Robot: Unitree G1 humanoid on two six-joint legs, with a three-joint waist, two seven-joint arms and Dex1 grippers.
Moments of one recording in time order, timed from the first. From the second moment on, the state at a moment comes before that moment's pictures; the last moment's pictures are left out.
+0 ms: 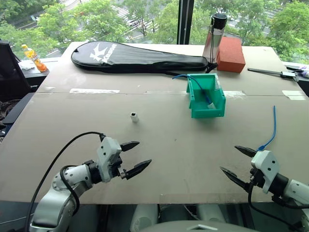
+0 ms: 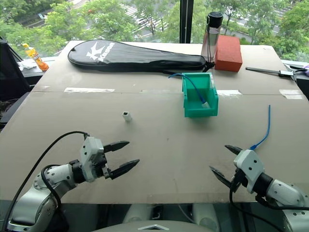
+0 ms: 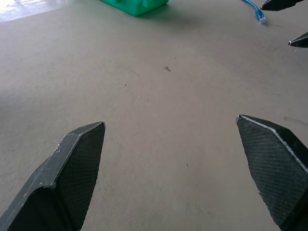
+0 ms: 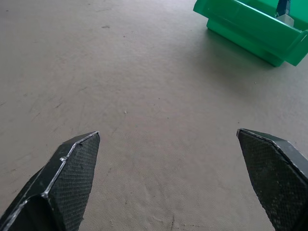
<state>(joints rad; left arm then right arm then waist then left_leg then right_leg) 0.26 0.65 0.13 -0.43 -0.49 0.30 -0.91 0.47 -0.61 -0.16 -0.57 0.28 0.17 0.73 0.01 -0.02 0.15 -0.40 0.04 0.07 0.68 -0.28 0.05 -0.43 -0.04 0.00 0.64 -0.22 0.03</state>
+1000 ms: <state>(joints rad) -0.02 0.68 -0.08 -0.48 -0.57 0.28 -1.15 -0.33 -1.27 0.12 0.20 0.05 -0.16 1.48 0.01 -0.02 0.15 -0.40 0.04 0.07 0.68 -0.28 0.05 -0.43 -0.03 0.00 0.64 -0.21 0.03</state>
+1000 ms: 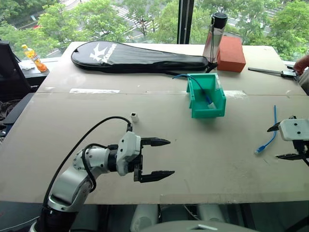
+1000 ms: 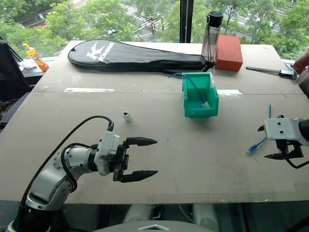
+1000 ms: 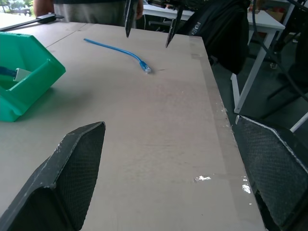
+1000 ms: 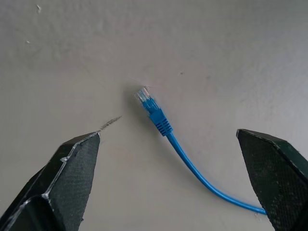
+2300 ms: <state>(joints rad) 0.17 0.68 0.01 -0.48 -0.54 0.22 -1.07 -0.62 -0.92 0.39 -0.08 -0.09 0.47 1.48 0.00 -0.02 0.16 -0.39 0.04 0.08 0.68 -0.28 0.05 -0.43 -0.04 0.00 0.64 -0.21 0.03</state>
